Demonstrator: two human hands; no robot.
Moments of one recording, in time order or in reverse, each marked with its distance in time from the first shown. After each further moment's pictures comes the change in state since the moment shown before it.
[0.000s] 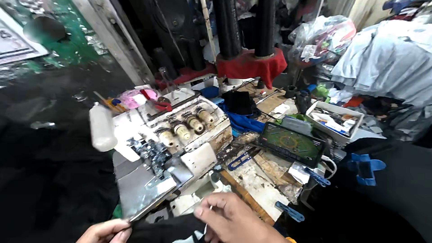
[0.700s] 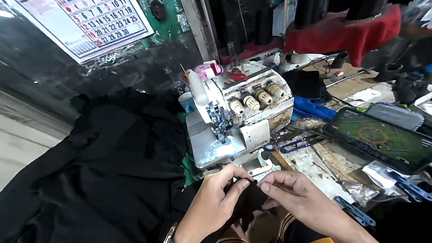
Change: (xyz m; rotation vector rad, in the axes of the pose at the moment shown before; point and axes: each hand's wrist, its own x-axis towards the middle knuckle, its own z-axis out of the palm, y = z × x) left_hand 0.024 0.050 0.073 -0.254 -0.113 0.006; right_hand -0.017 0.000 -0.020 0.136 -0.055 0.055
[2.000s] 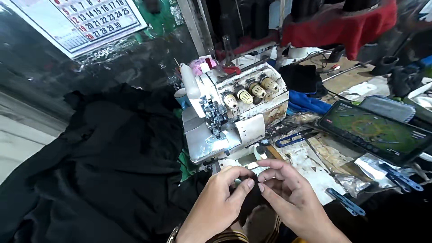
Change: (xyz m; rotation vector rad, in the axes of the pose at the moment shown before) left_hand -0.002 0.017 0.017 0.034 -0.094 -0.216; right_hand -0.012 0.020 0.021 -0.101 0.274 -0.307
